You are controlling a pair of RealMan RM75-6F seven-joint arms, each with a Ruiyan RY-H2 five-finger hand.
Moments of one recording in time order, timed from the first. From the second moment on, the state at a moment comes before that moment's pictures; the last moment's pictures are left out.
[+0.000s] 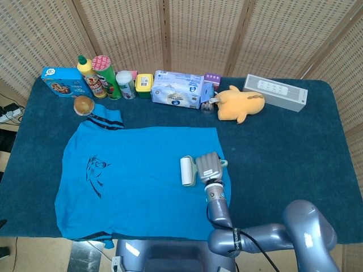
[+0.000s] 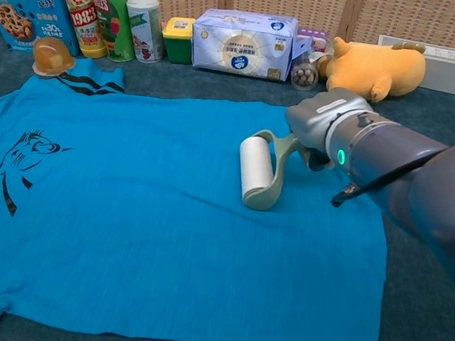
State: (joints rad) left arm 0.07 -0.64 0.06 -2.02 1.52 1.52 -0.17; right arm 1.12 -1.82 0.19 -1.62 -0.26 1.40 -1.33
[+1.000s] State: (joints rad) left arm 0.06 -0.64 0.06 -2.02 1.50 1.51 -0.17; right arm 1.15 -1.94 0.28 -1.52 -0.26 1.40 -1.39
